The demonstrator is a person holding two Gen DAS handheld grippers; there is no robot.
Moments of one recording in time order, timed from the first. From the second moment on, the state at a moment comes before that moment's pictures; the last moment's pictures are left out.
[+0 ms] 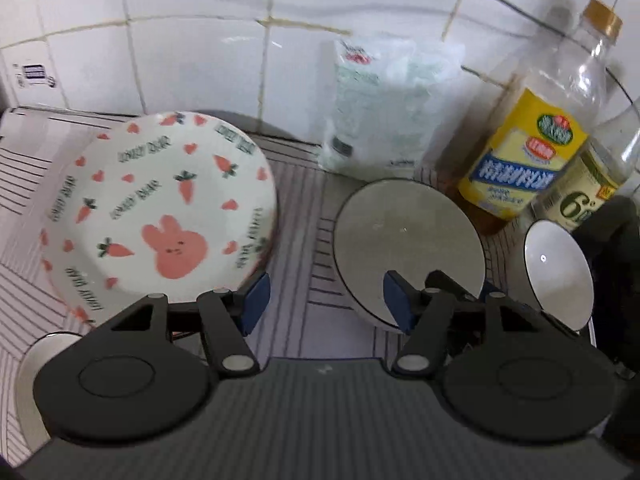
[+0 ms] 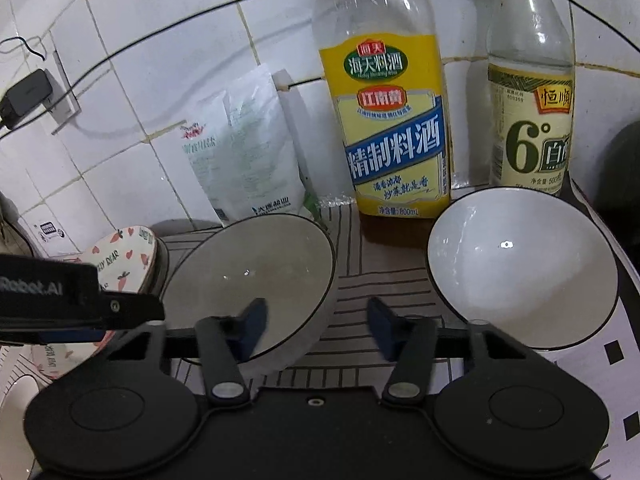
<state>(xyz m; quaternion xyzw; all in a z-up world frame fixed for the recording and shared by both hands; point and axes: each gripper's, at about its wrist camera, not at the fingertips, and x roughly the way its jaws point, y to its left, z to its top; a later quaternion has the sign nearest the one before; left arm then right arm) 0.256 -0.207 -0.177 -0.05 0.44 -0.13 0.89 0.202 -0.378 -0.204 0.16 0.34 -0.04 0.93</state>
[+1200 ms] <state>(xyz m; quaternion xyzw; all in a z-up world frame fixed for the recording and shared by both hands) 0.178 -0.192 -0.142 0.02 0.48 -0.11 0.87 0.119 -0.351 -0.151 0.28 0.37 -0.01 0.89</state>
